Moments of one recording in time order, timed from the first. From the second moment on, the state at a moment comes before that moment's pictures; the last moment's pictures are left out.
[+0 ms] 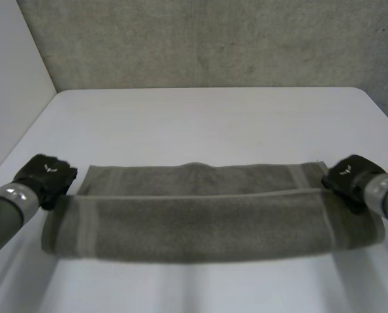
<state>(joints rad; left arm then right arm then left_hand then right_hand) 4.64 -1.86 -1.78 3.21 -1.40 3.90 1.69 -1.17 1.56 0.22 1.43 2.16 1.21 1.22 1.22 1.22 1.04 0.96 1.18 1.19 1.19 1.00</state>
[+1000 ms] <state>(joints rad) 4.48 -2.16 -1.47 3.45 -1.53 3.80 1.79 -1.05 1.50 -0.21 1.61 2.33 0.19 0.18 0.19 0.19 0.03 0.20 0.22 0.21 0.23 0.06</state>
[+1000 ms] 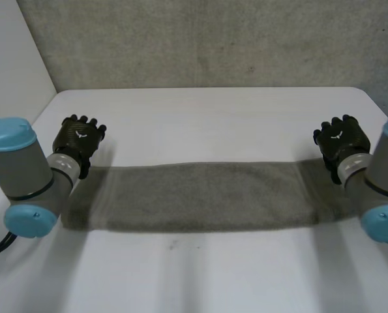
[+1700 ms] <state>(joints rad) 4.48 -2.00 -1.71 3.60 -1.53 3.79 1.50 -1.13 1.80 -0.21 1.30 2.36 0.18 0.17 0.17 0.17 0.03 0.93 1.17 1.18 1.19 0.97</state>
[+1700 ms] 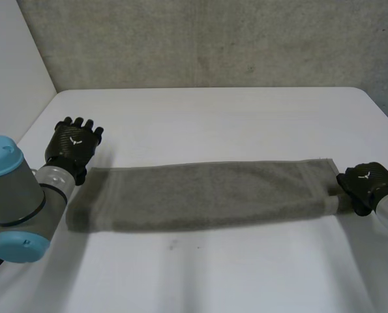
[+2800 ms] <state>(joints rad) 4.43 -1.93 -1.76 3.60 -1.53 3.70 2.41 -0.96 1.56 -0.53 1.33 2.47 0.17 0.17 0.17 0.17 0.03 0.20 0.22 0.21 0.23 0.07</state>
